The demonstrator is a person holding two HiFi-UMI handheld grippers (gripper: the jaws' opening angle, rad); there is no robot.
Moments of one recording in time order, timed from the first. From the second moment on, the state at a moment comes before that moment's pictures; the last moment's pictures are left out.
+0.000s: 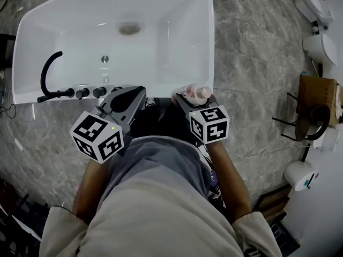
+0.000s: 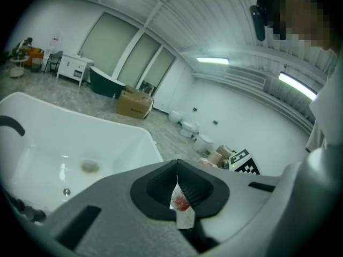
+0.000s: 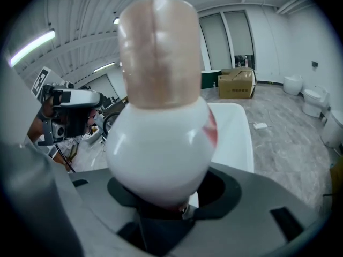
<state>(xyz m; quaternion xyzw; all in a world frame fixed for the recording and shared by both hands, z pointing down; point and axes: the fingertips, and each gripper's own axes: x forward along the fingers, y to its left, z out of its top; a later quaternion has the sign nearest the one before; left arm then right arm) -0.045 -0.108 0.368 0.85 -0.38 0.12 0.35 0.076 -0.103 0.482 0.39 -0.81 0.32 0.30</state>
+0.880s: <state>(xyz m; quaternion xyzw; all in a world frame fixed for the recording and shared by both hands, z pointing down) -0.087 -0.109 0.393 0.82 -0.40 0.12 0.39 0.063 -0.104 0.557 0.40 -0.78 0.35 0.32</state>
